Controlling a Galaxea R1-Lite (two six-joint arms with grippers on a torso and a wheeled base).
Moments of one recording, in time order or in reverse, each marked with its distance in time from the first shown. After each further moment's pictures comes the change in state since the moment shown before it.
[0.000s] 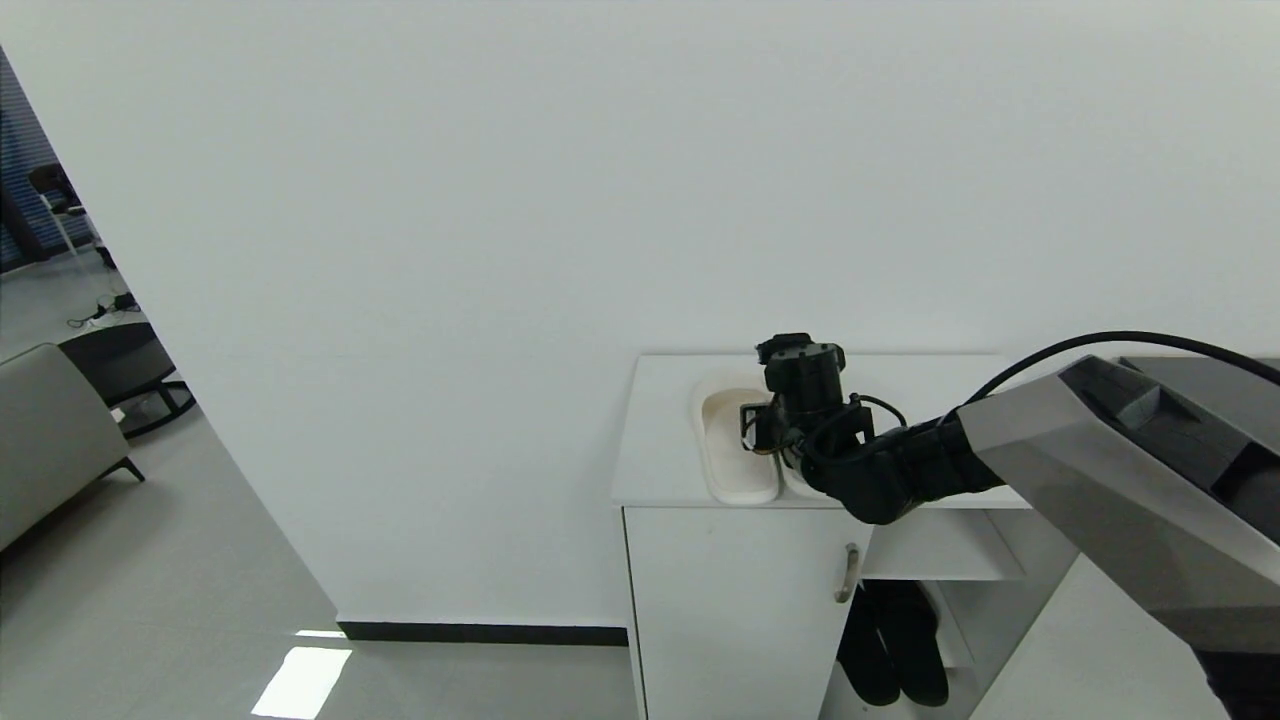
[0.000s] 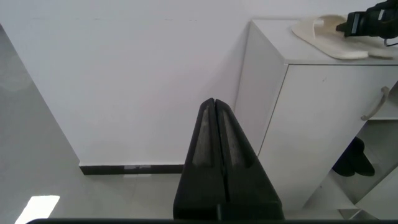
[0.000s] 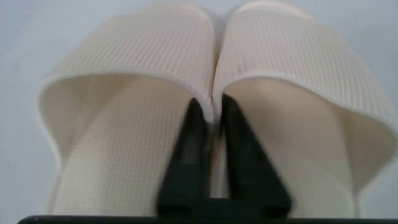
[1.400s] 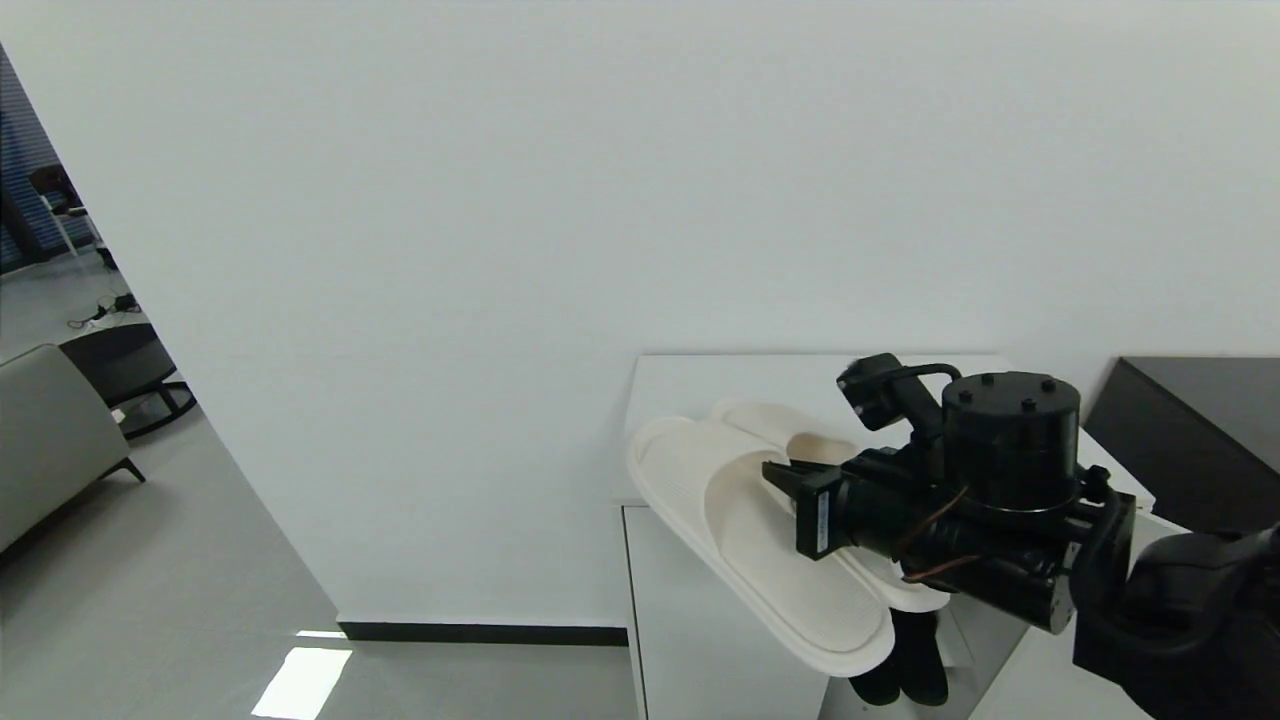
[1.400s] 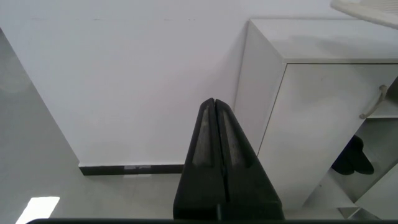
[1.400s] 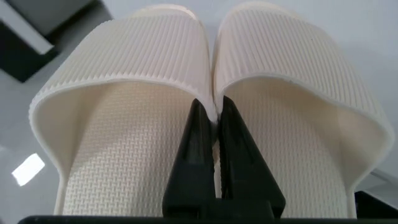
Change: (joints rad) left arm -0.001 0.000 0.000 0.000 -0.005 0.004; right arm 0.159 -0.610 0.832 -0.311 0.396 0.023
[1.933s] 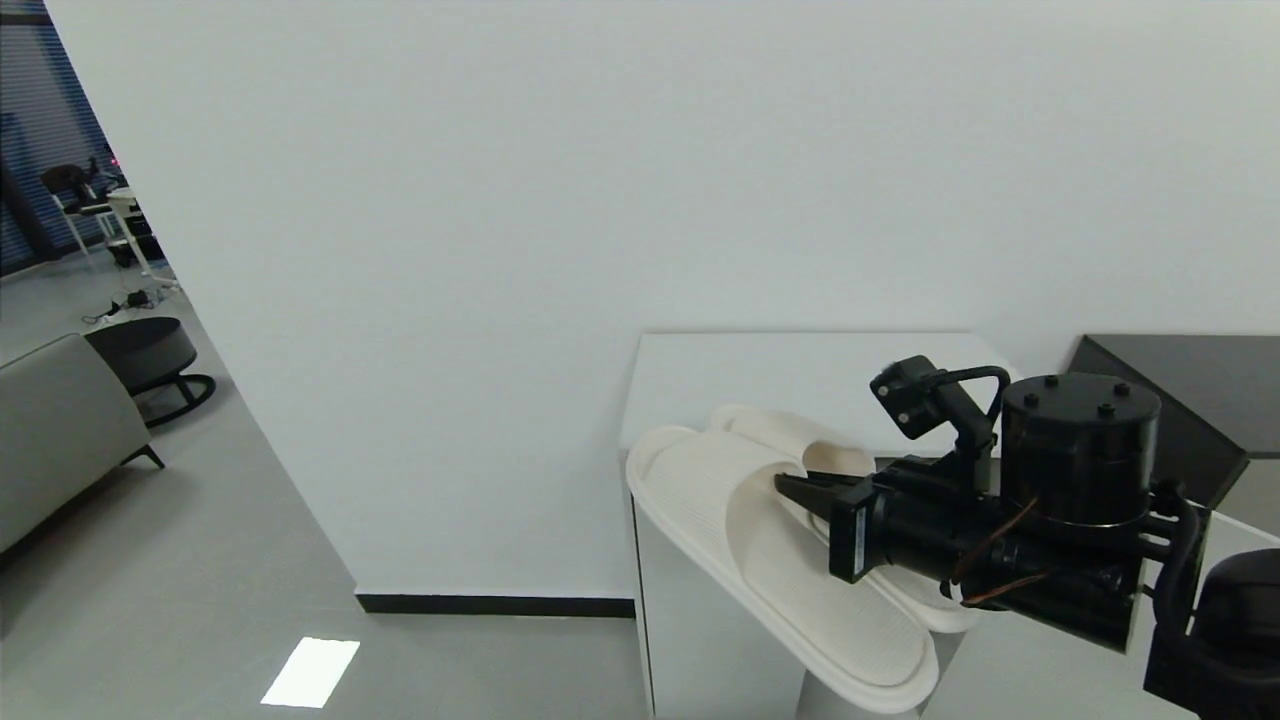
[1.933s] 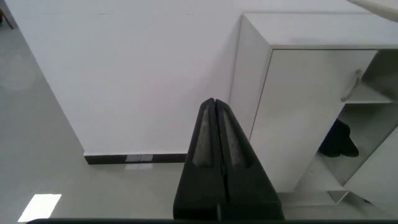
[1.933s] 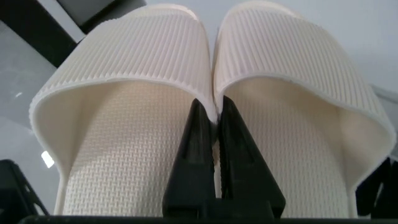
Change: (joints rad) left arm 0.000 0.000 0.000 0.000 -0.001 0.000; right arm 0.000 -0.079 0.070 0.000 0.087 -0.001
